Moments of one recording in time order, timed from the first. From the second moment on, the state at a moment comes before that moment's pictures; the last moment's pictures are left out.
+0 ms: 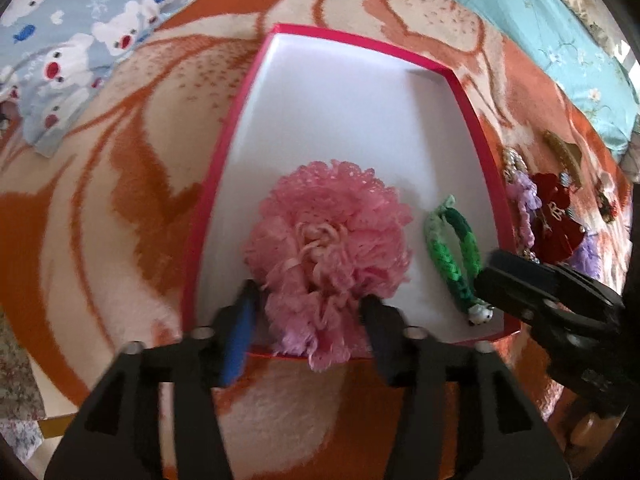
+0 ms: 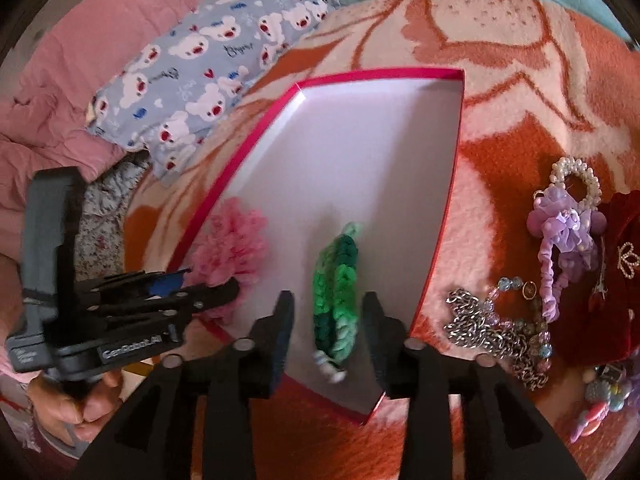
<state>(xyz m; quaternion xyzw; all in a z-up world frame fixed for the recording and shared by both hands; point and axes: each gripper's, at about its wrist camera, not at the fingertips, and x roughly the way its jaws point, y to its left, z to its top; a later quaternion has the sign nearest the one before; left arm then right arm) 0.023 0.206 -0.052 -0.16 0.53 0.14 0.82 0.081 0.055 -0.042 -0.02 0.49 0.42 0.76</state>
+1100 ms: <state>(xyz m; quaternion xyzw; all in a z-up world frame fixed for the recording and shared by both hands) 0.059 0.080 0.001 -0.11 0.48 0.02 0.87 0.102 -0.171 -0.015 0.08 0.45 0.26 0.85</state>
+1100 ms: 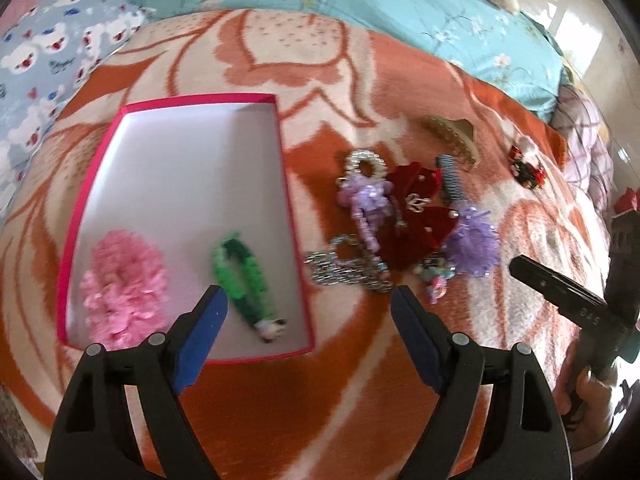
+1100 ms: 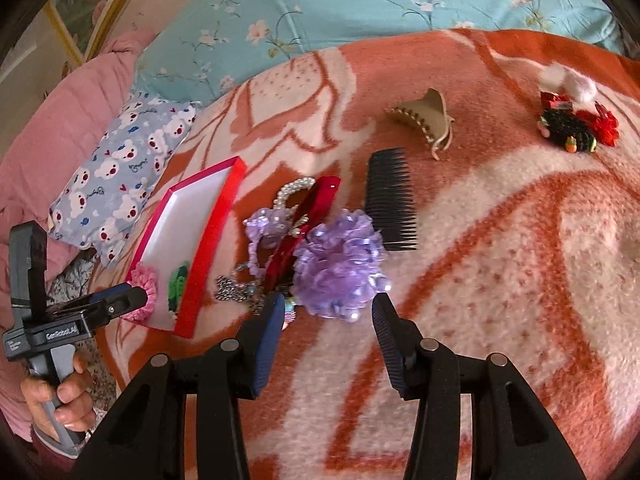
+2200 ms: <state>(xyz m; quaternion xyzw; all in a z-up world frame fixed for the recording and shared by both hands) 0.163 -0.004 -0.046 -0.08 0.51 -0.06 0.85 0.132 -0.224 -0.015 0.13 0.43 0.24 0.86</state>
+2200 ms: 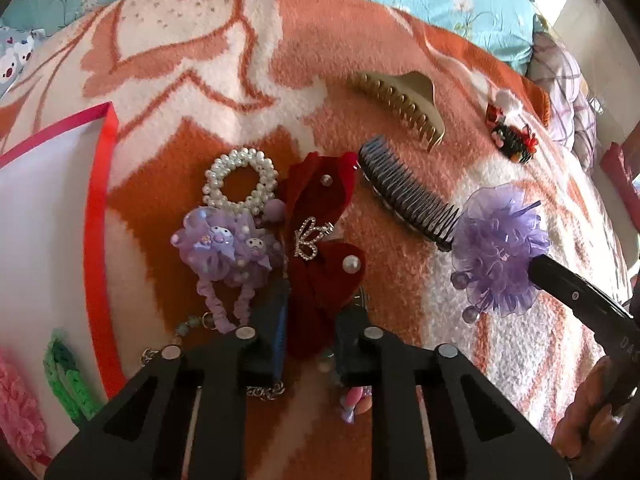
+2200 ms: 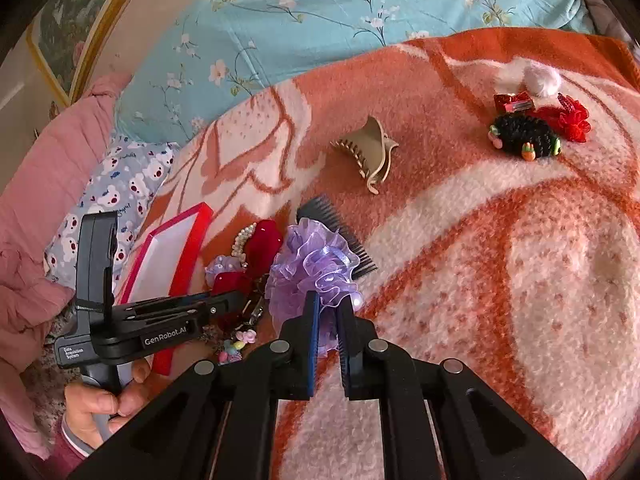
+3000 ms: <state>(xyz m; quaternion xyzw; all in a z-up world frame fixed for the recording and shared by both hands) 0.078 0.085 0.022 -0.14 0.43 -0.02 0.89 0.105 -0.146 0.018 0.10 0.41 0.32 0.85</state>
